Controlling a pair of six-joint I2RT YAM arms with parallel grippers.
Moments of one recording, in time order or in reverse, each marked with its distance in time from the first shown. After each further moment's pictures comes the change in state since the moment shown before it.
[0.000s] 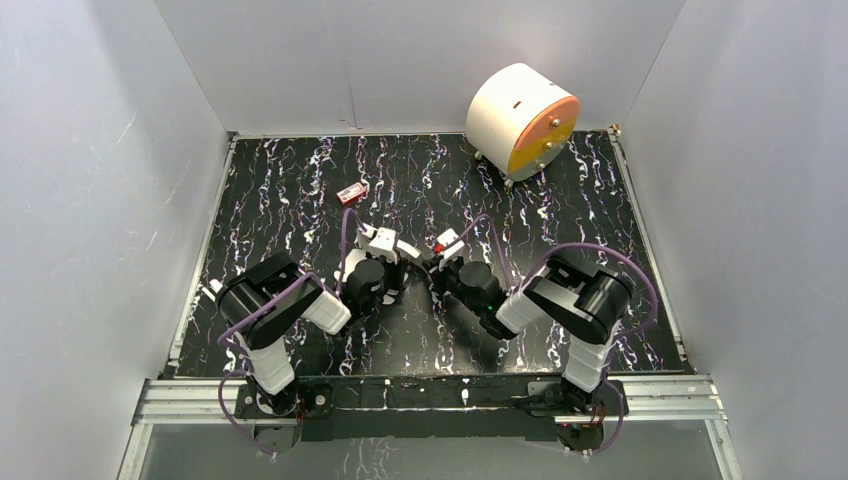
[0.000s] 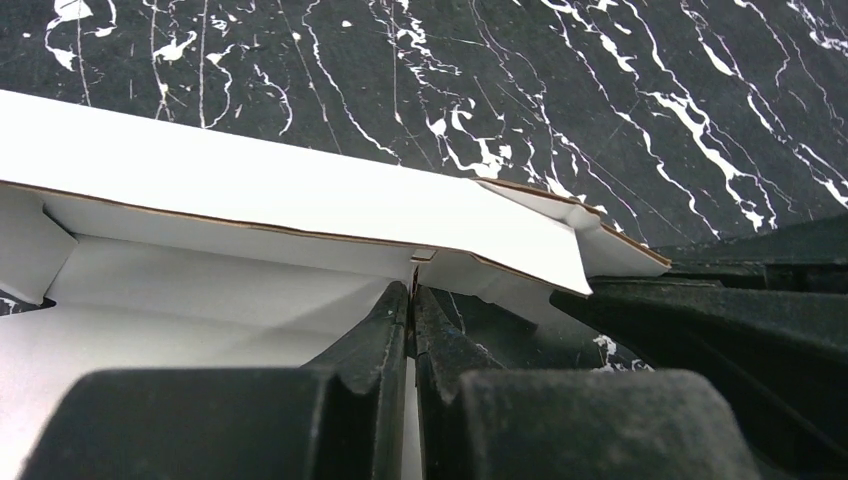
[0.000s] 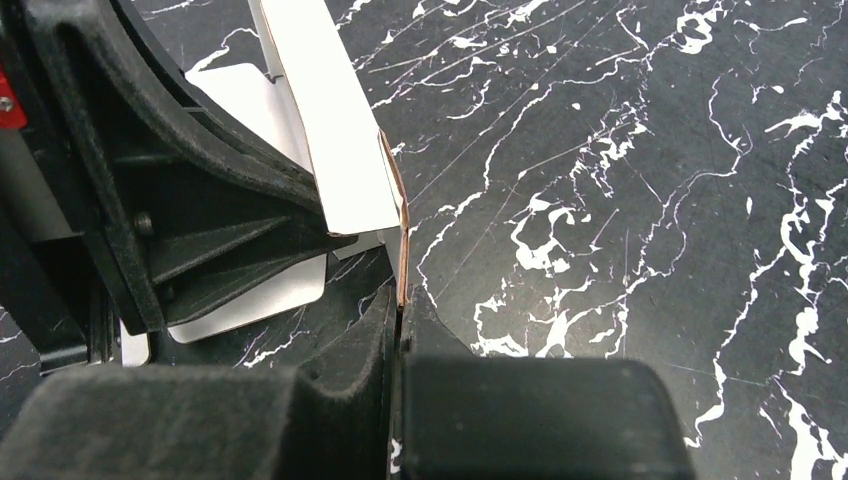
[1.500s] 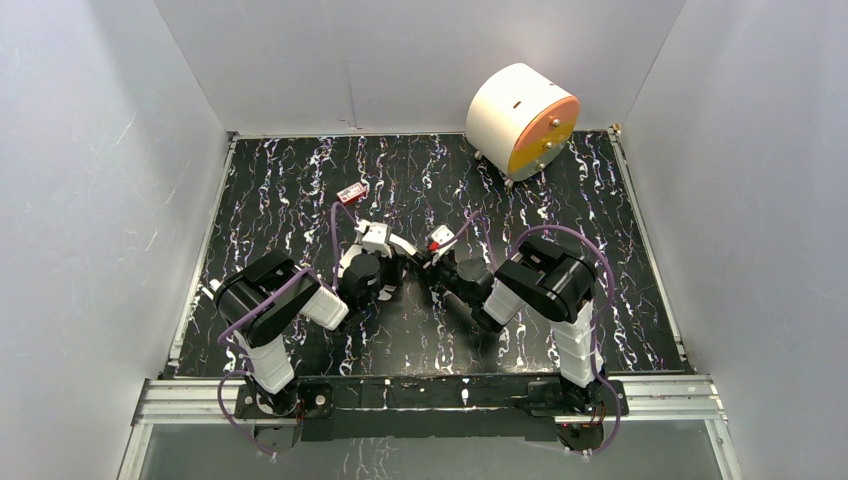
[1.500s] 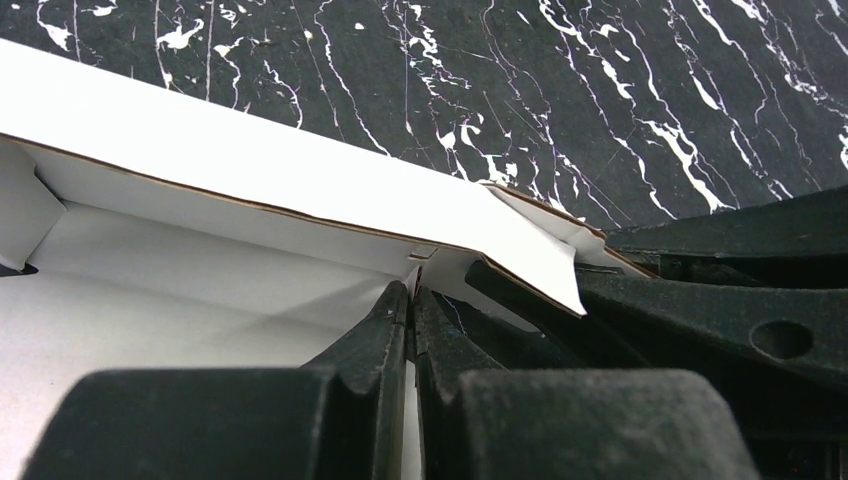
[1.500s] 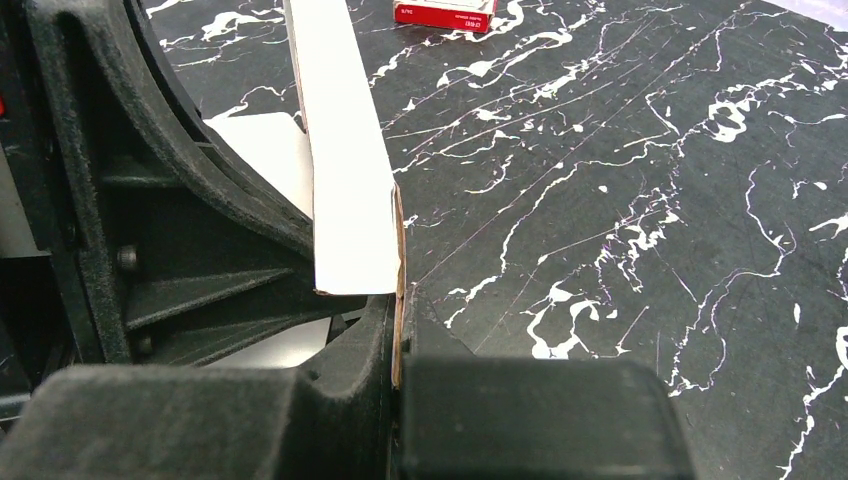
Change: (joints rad) left arm 0.055 0.002 0.012 -0.014 0.079 -0.092; right arm -0.054 0.235 0.098 0.270 -0.127 -0.053
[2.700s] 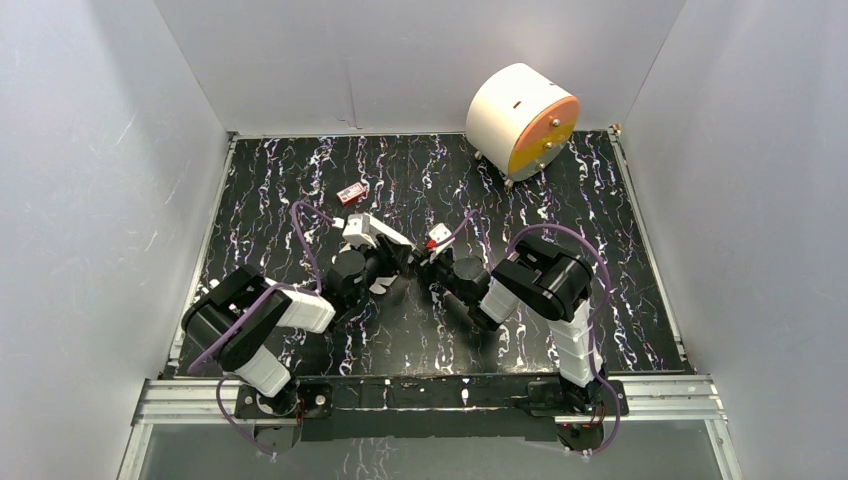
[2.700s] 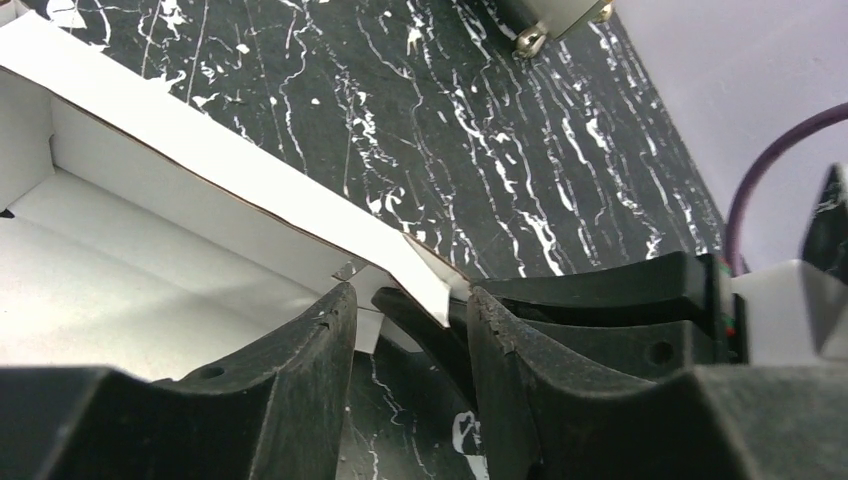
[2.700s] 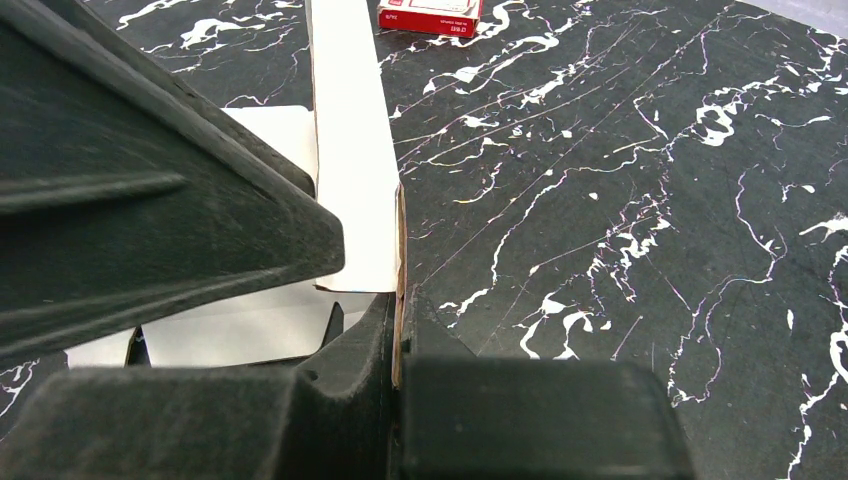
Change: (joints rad) left arm 0.040 -0.202 -0.045 -0.028 0.025 -0.252; right arm 0.006 0.023 0.033 -0.007 0.037 -0.005
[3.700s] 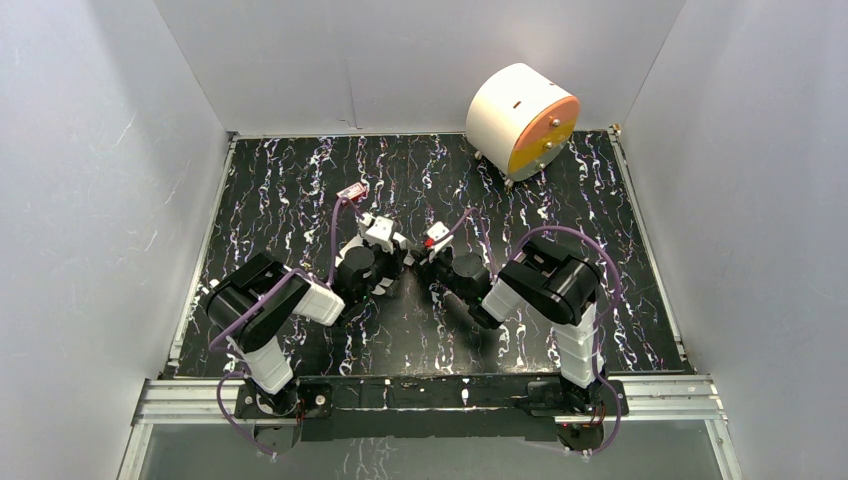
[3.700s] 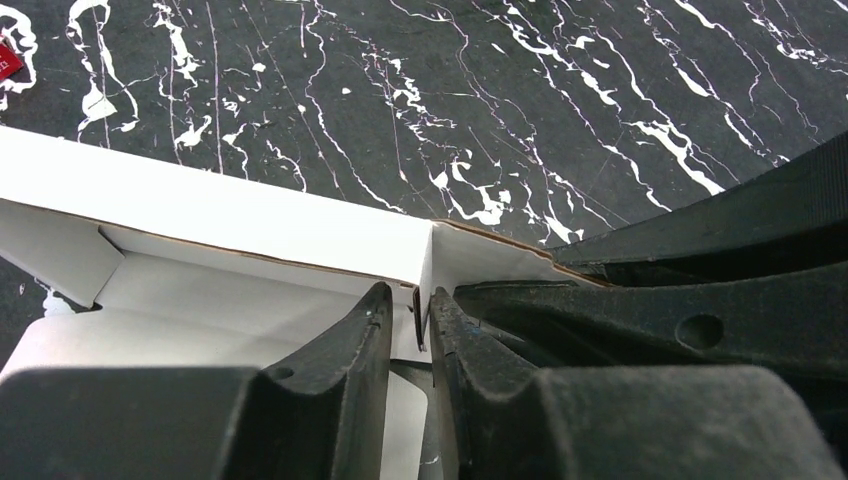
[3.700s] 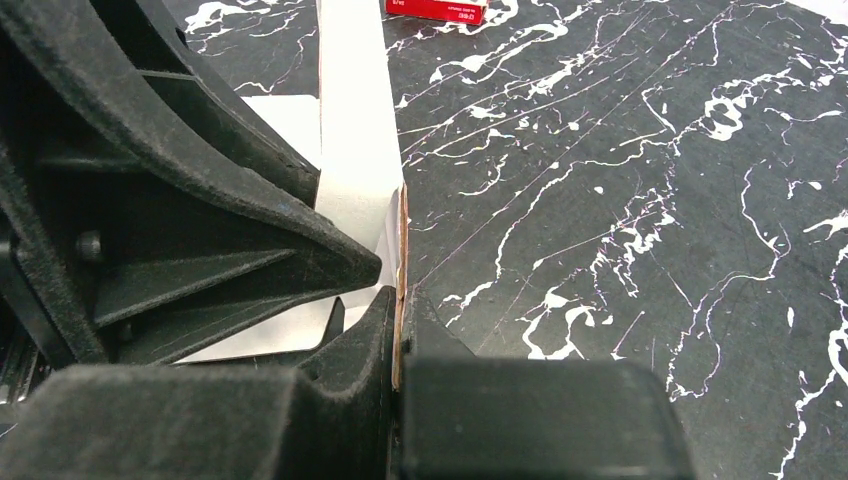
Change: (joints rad) left arm 0.011 0.153 0.071 0.006 0.052 0.435; right arm 0.000 -0.051 0.000 -0.094 -0.015 -0.003
